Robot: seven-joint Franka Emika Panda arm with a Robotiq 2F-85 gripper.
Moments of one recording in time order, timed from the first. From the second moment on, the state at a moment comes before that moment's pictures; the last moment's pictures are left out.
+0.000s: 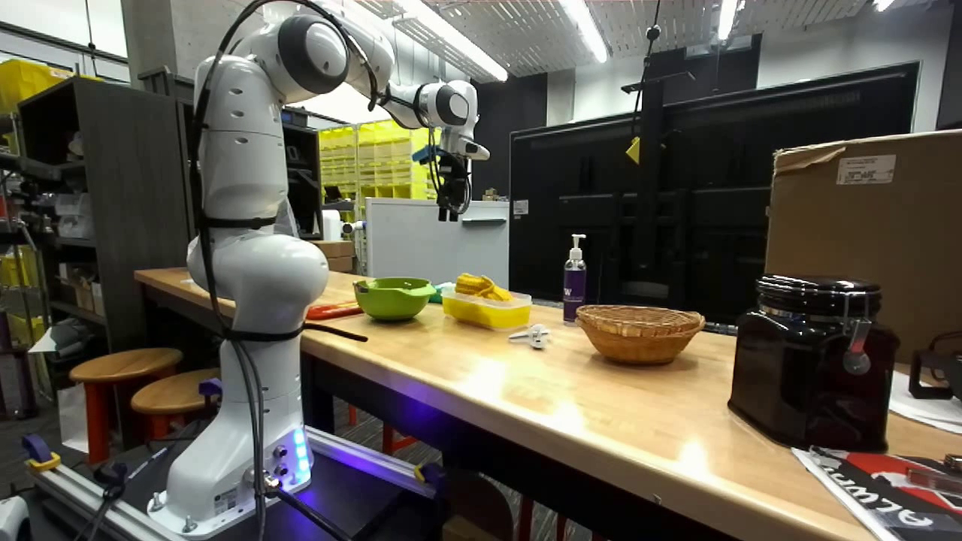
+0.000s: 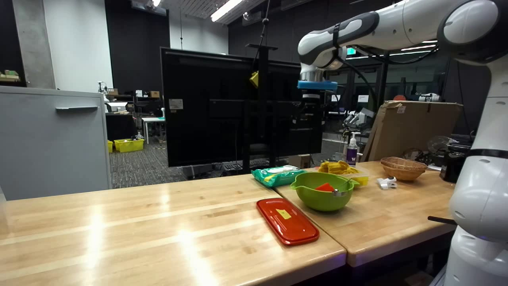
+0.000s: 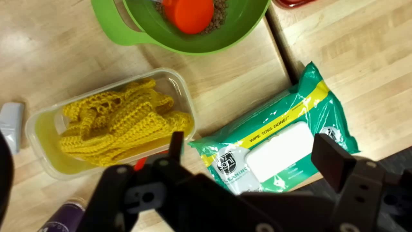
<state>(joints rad) -0.06 -0.06 -0.04 -1.74 0.07 1.61 0.59</state>
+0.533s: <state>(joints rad) -0.02 -0.06 0.00 -1.71 0.07 1.50 0.23</state>
